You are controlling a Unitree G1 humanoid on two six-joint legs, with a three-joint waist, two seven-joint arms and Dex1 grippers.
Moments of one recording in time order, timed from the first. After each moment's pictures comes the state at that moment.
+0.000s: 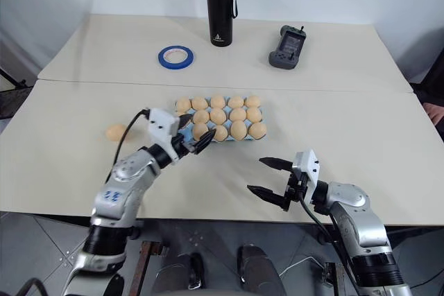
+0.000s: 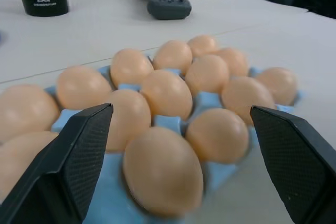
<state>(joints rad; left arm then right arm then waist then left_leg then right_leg) -0.30 0.27 -0.01 -0.23 -0.26 0.46 -0.39 -0.11 -0.51 -0.01 -0.07 0.50 0.17 1.10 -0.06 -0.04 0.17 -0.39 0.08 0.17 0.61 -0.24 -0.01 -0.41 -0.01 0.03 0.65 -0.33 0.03</state>
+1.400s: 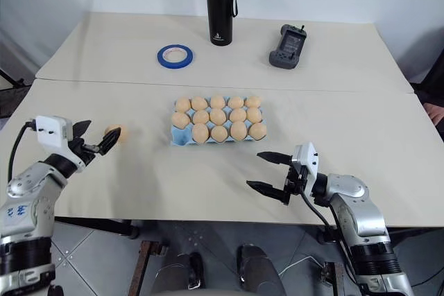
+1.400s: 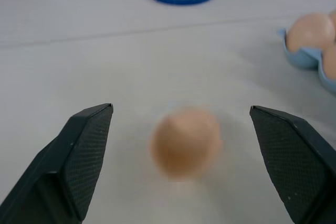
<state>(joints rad) -0.25 0.55 0.40 0.07 -0.33 0.33 -0.44 -0.18 -0.52 -0.01 -0.03 0.50 0.18 1.14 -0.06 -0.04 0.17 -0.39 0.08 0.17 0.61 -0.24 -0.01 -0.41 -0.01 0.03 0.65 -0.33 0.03</state>
